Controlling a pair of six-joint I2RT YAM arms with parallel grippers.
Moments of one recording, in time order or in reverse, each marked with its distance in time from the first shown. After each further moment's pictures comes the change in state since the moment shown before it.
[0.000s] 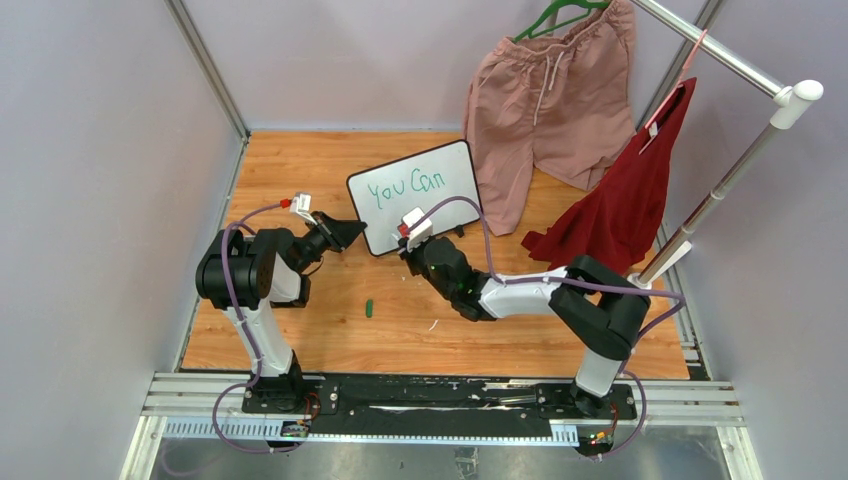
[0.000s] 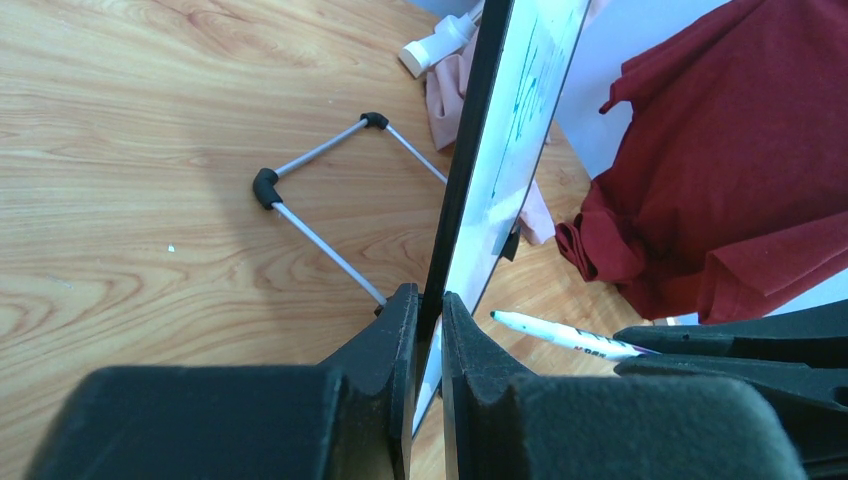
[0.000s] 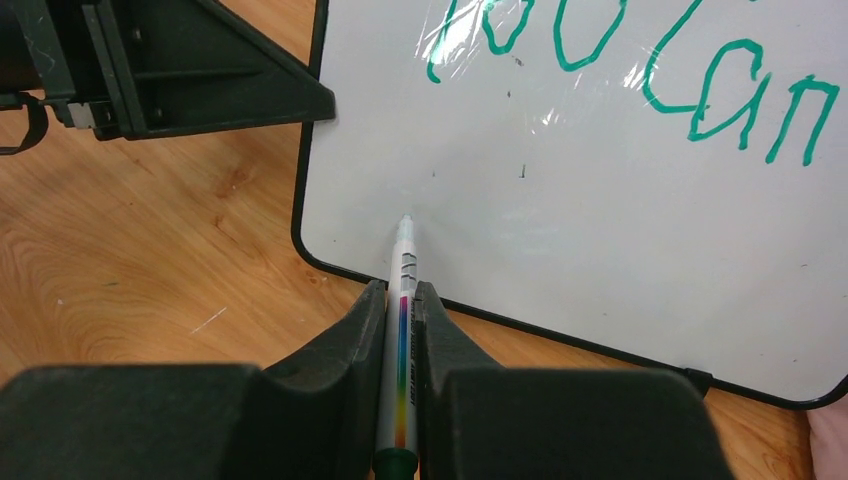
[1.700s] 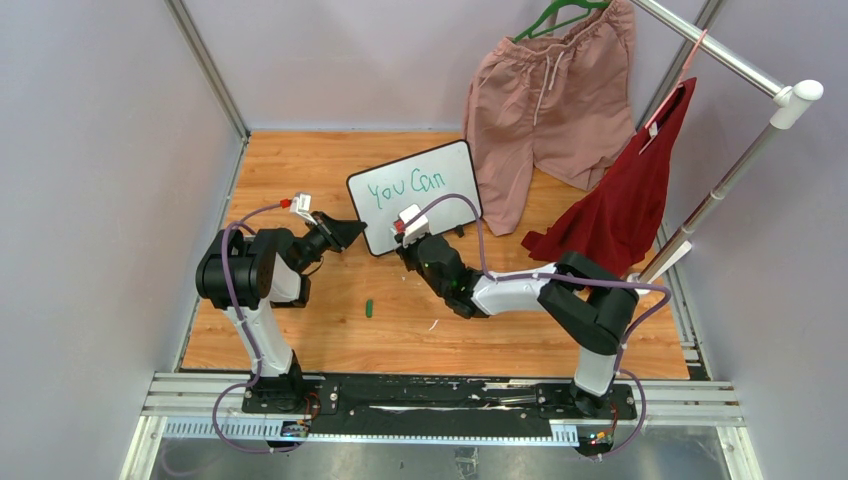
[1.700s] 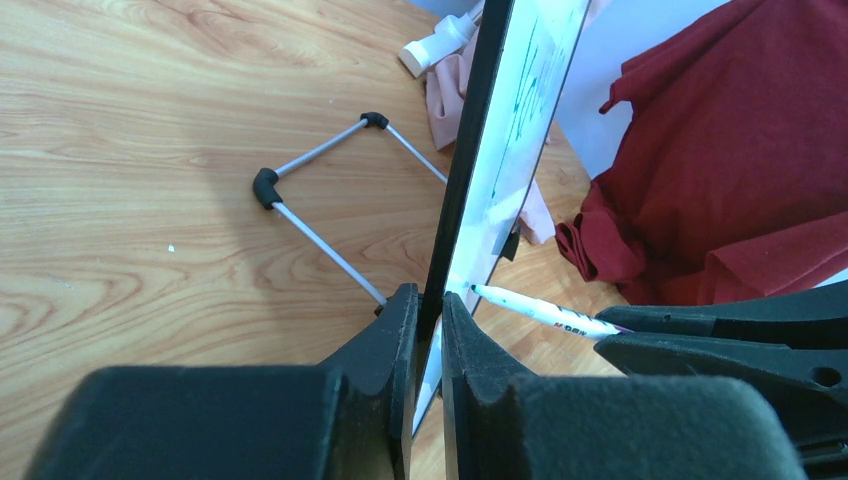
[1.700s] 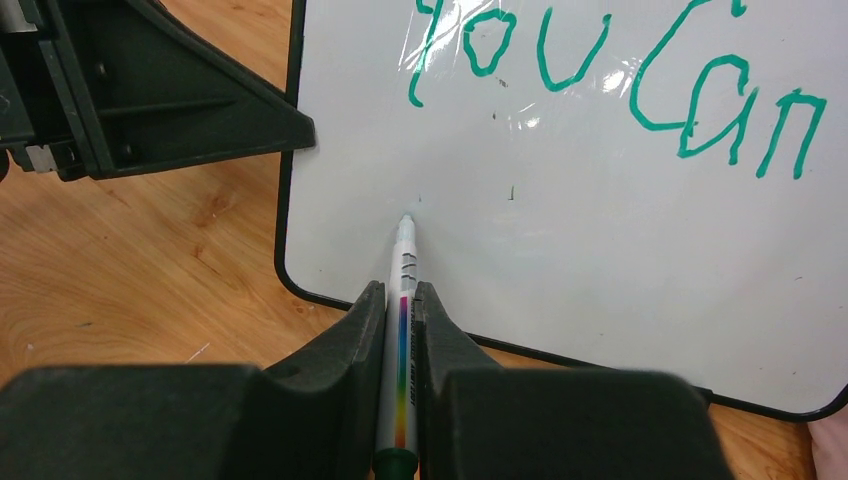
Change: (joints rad) left arm 0.000 0.002 0.000 0.001 0.000 0.000; right arm 0.000 0.061 0.051 0.027 0.062 0.000
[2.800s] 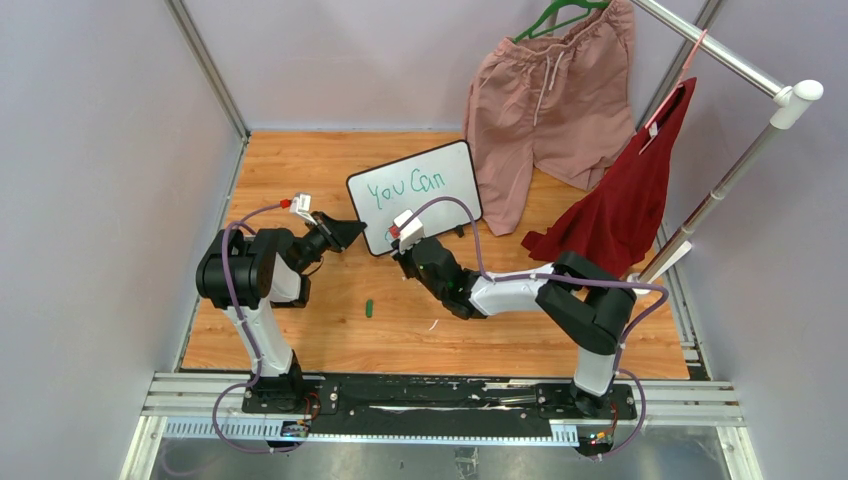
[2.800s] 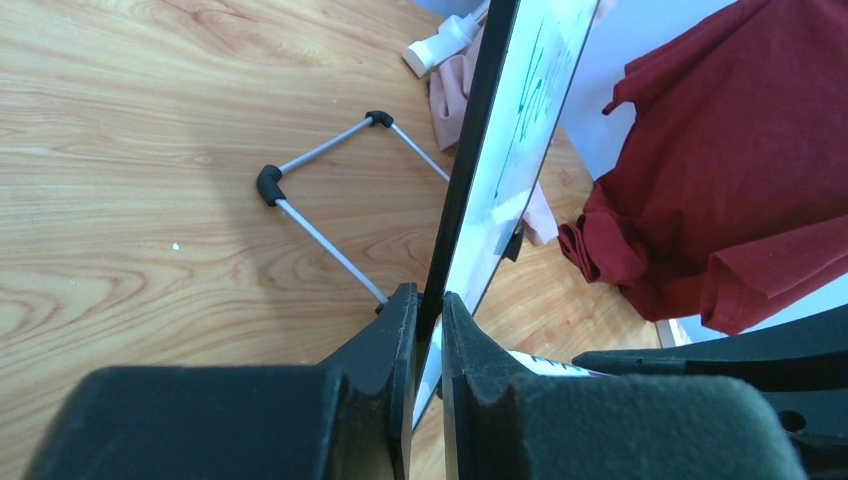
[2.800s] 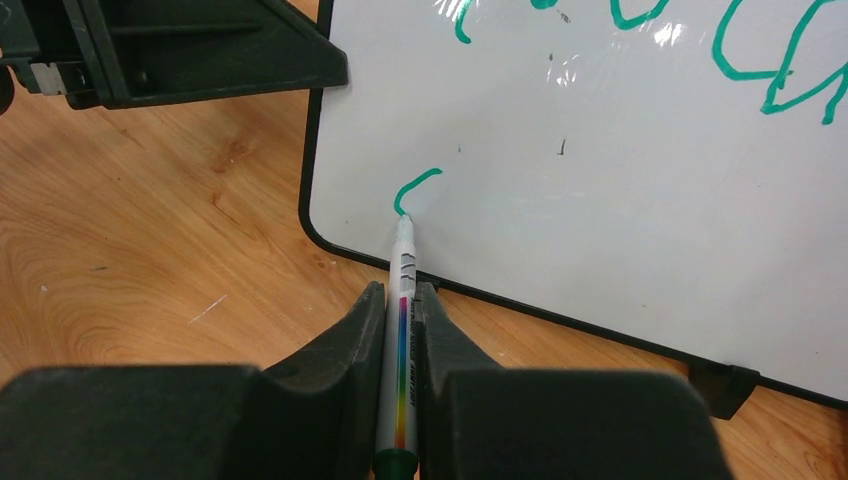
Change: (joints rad) left arm 0.000 0.002 0.000 -0.001 -0.004 0.000; right arm 0.006 0.012 0.016 -0.097 -0.042 0.022
